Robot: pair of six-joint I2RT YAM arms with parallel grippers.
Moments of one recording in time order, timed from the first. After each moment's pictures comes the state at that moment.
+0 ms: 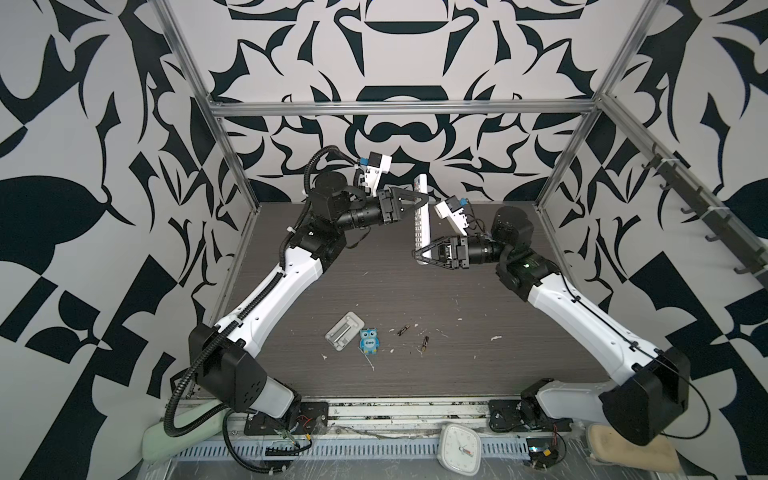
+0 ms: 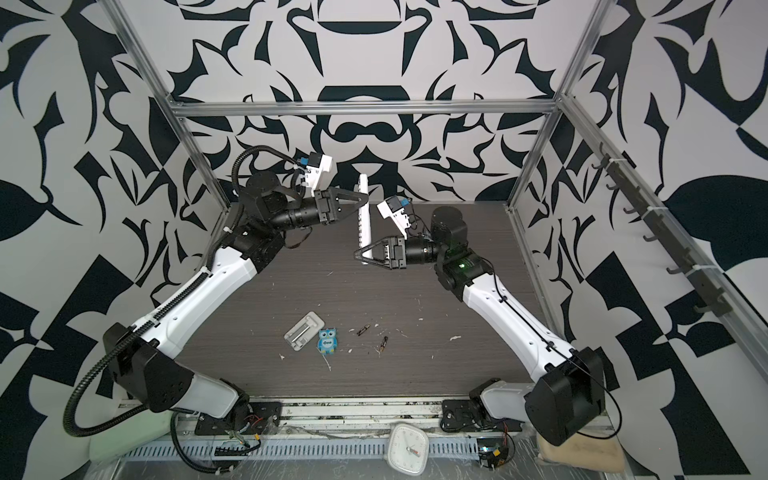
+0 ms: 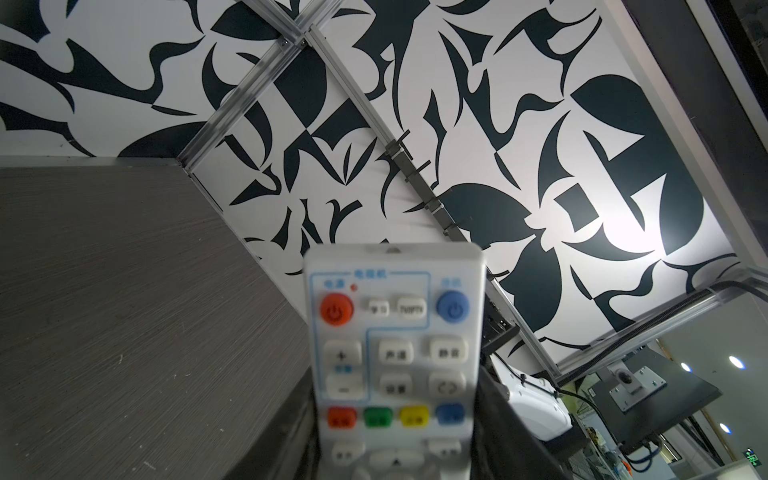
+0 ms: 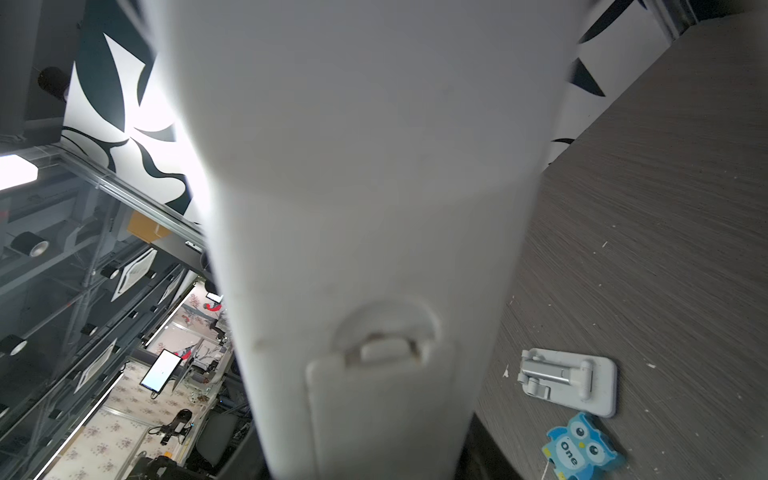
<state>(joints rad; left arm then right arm) -0.54 1.49 1.48 0.12 0.83 -0.95 0.46 1.29 1.13 0.11 -1.18 0.82</state>
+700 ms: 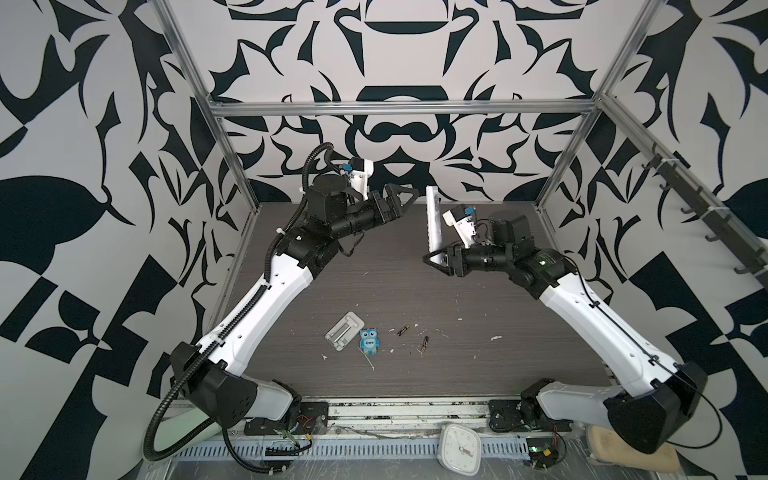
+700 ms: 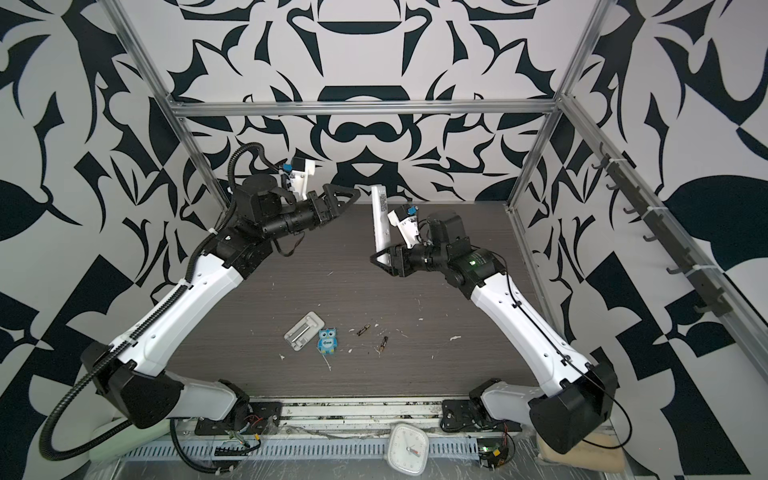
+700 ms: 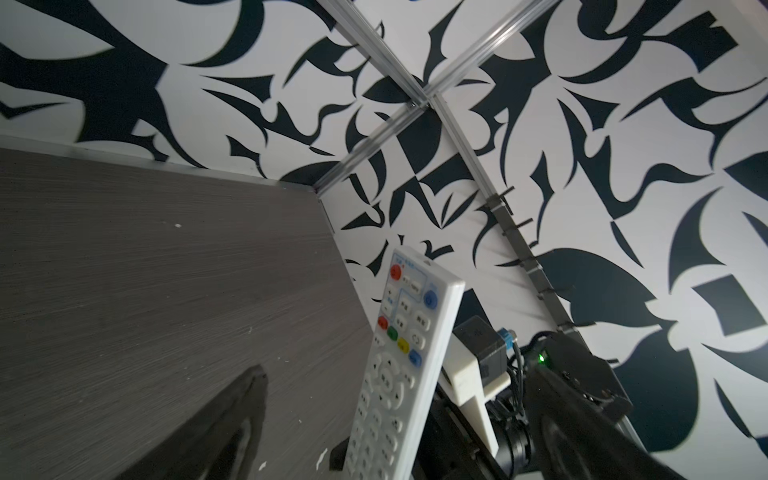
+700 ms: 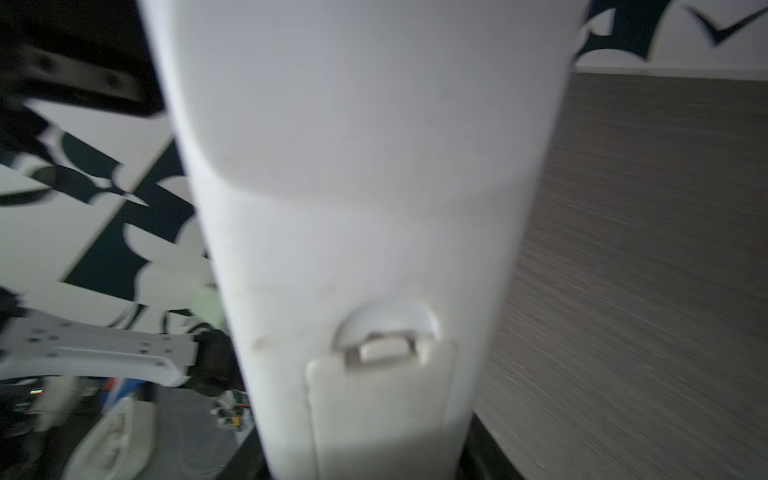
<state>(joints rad) -0.59 1.40 1.53 -0.27 0.39 -0.83 0.49 1.25 1.26 -0.61 -0.53 0.22</state>
